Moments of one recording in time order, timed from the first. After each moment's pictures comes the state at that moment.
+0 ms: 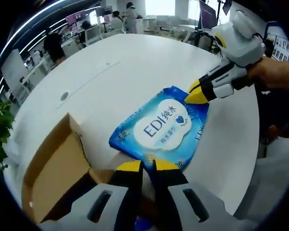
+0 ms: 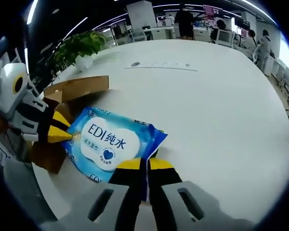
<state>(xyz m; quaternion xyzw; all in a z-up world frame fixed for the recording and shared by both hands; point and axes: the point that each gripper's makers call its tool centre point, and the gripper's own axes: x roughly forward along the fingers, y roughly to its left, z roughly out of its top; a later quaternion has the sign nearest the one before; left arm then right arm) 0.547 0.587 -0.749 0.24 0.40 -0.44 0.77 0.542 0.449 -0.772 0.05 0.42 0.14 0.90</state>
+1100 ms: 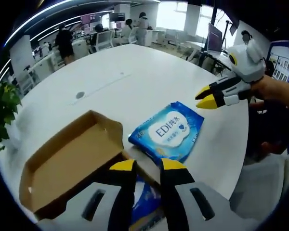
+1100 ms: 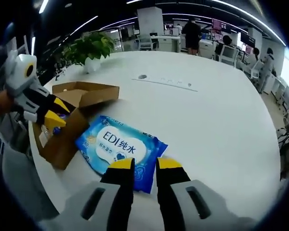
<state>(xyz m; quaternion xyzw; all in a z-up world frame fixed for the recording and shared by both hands) 0.550 0.632 -0.702 0.17 0.39 -0.44 0.79 0.530 0.457 -0.713 -0.01 0.38 0.15 0.91</state>
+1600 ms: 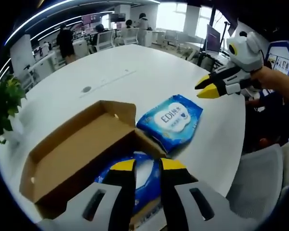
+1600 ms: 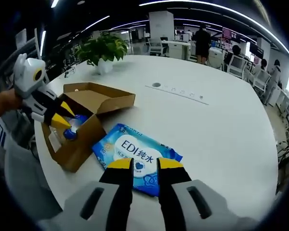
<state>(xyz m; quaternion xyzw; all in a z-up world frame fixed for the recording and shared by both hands) 0.541 0.677 -0.703 0.16 0.39 -0.44 0.79 0.529 0.495 -0.692 -0.03 0.36 0.19 0.91</state>
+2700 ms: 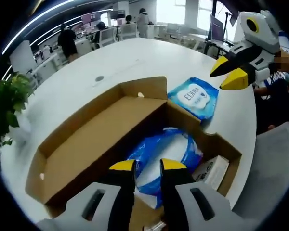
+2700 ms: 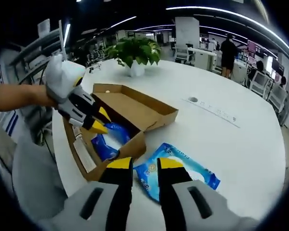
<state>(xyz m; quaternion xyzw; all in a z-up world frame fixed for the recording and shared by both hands) 0.569 0.724 -0.733 0.21 0.39 -0.42 0.79 0.530 0.599 -0.672 -0.06 0.34 0.30 0.89</state>
